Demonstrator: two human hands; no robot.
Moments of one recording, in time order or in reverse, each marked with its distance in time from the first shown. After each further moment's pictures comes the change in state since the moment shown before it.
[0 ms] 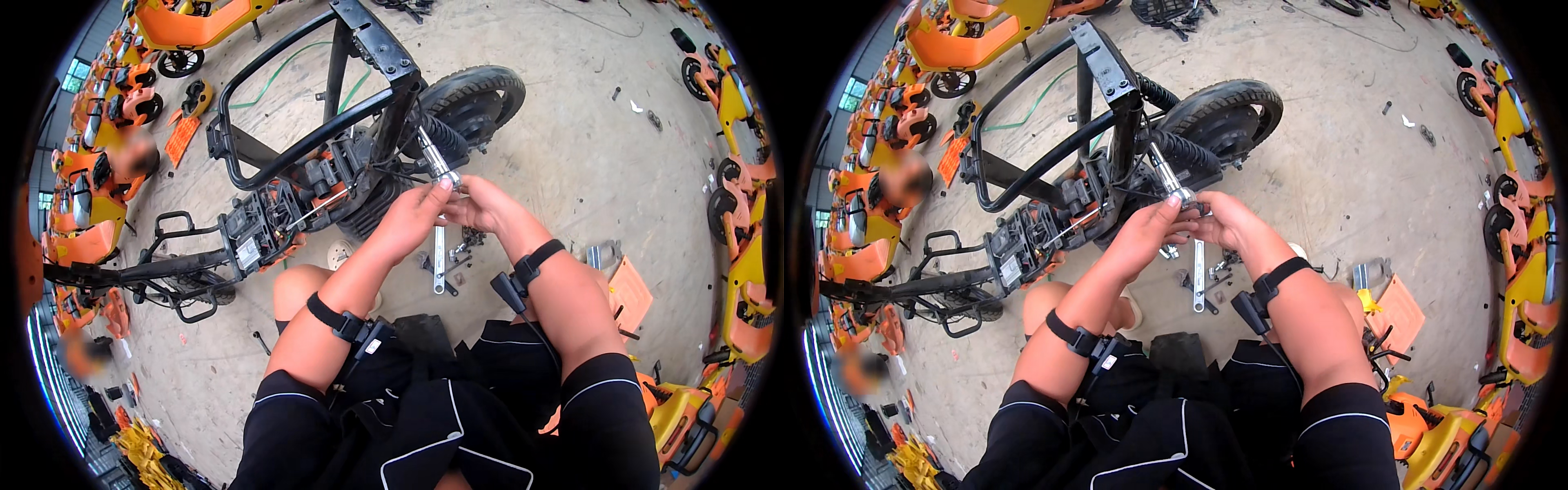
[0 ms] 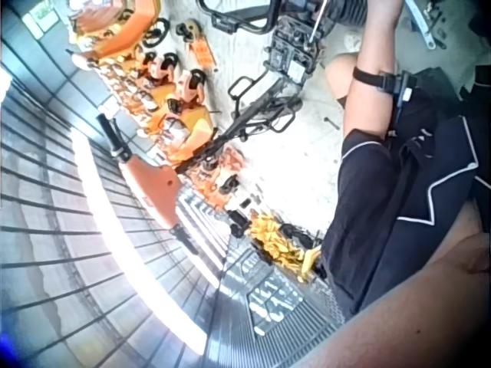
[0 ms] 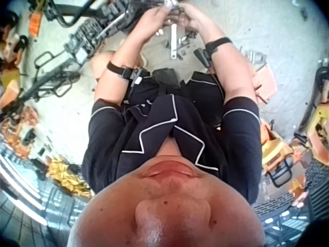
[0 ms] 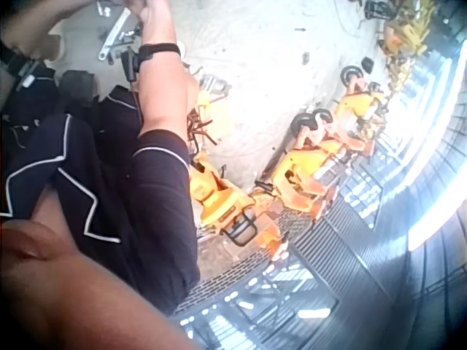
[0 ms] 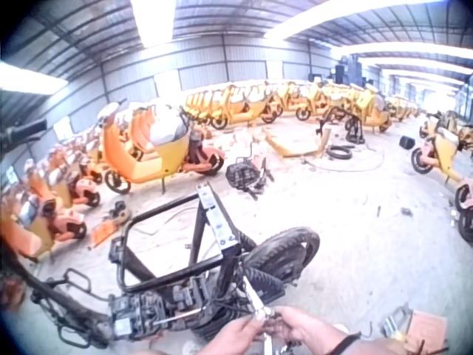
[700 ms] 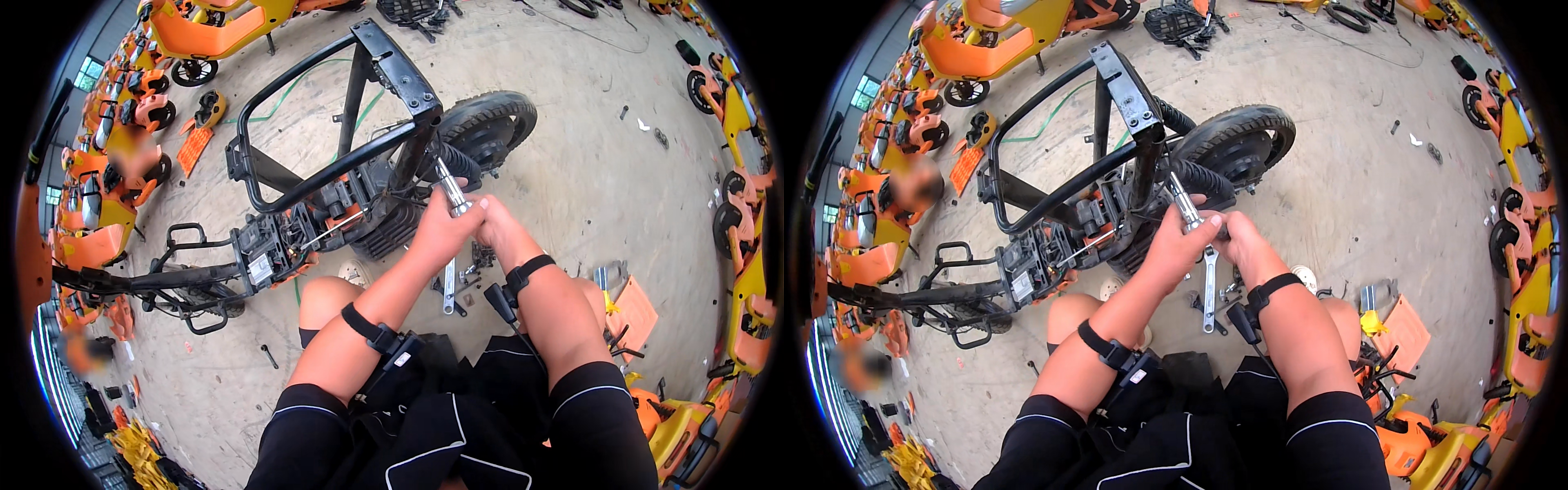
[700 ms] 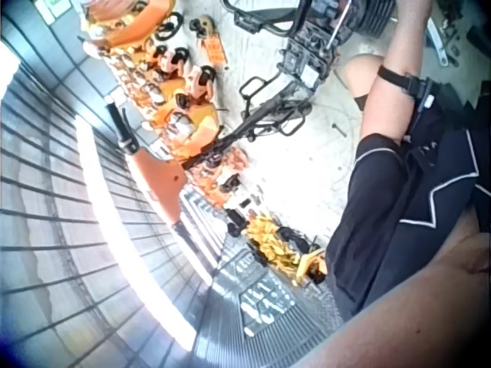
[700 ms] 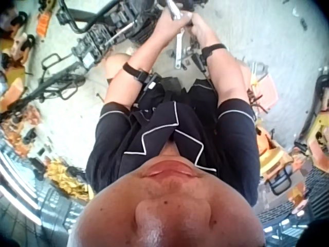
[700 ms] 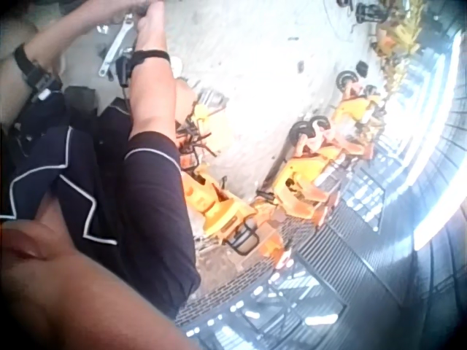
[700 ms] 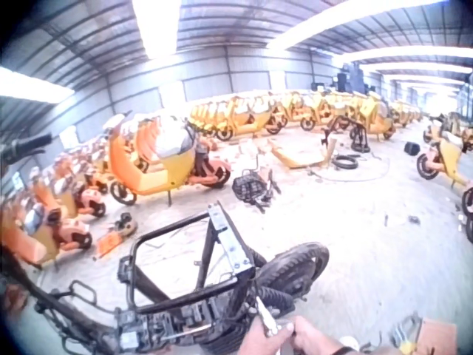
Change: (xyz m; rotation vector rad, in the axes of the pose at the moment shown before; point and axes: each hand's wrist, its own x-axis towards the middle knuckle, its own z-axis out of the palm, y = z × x) left_hand 0.022 0.005 0.017 -0.025 0.293 0.156; right_hand 0.041 -0.001 0.012 0.226 0.072 -0.093
